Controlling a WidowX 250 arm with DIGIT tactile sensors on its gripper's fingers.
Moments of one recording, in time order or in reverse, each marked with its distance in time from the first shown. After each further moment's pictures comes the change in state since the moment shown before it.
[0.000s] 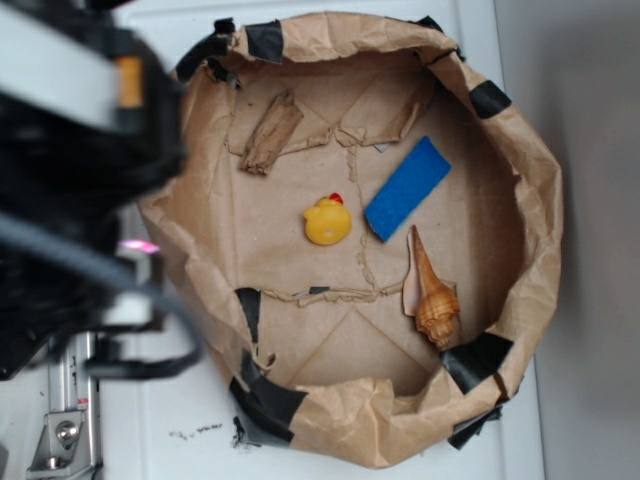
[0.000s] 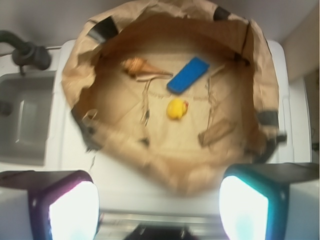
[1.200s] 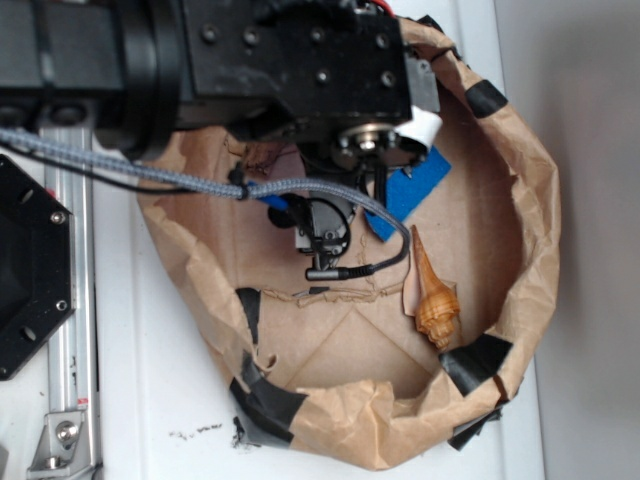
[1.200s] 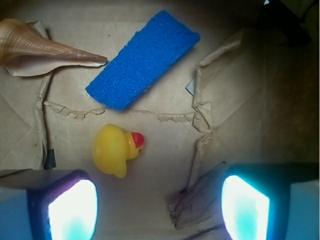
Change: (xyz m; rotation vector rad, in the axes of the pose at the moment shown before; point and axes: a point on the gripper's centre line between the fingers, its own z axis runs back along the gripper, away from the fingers) arm 0.037 0.039 -0.138 0.102 0.182 0.019
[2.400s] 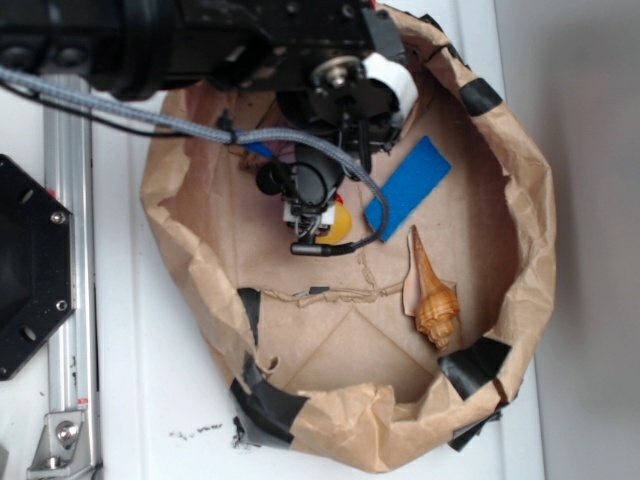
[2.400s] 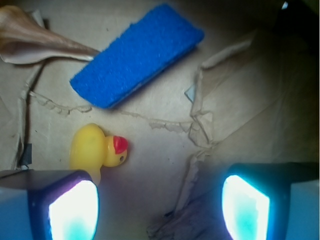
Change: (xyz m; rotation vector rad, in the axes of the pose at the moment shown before) arm 0.003 0.014 -0.020 -0.078 -0.071 -0.116
